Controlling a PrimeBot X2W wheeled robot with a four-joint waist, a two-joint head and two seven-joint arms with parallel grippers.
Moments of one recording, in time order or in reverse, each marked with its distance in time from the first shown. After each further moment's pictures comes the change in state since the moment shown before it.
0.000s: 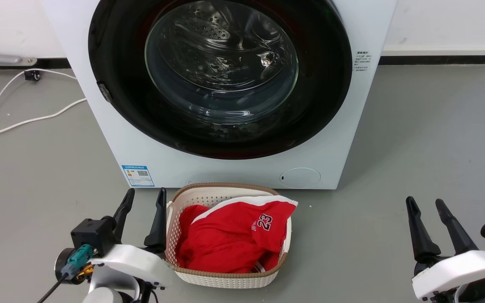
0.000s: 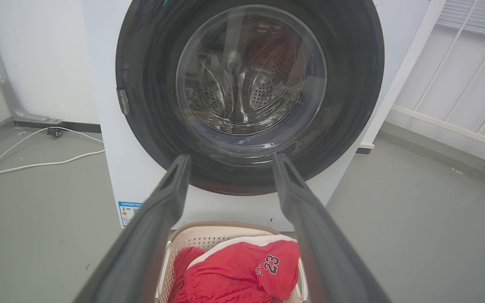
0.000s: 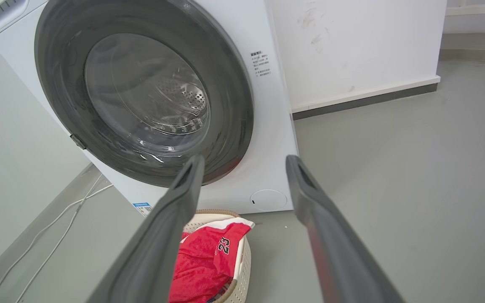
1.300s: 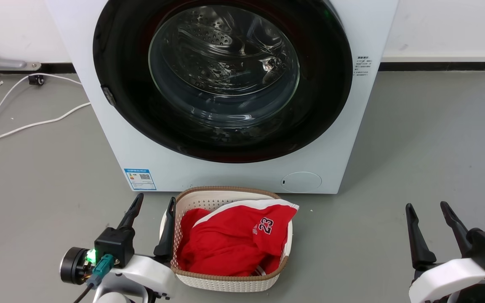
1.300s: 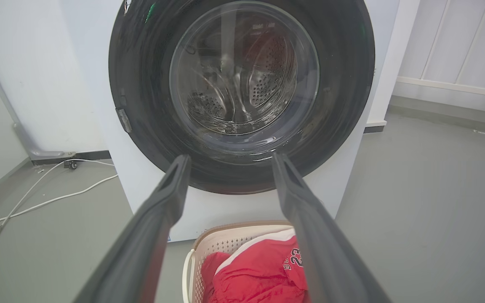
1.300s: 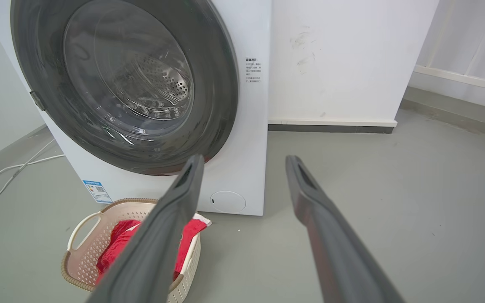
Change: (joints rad) left arm -0.004 -0.022 0.002 0.087 0.211 -0.027 -0.077; right arm 0.029 0.023 -0.013 -0.032 -0.300 0.000 -0.027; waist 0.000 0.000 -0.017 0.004
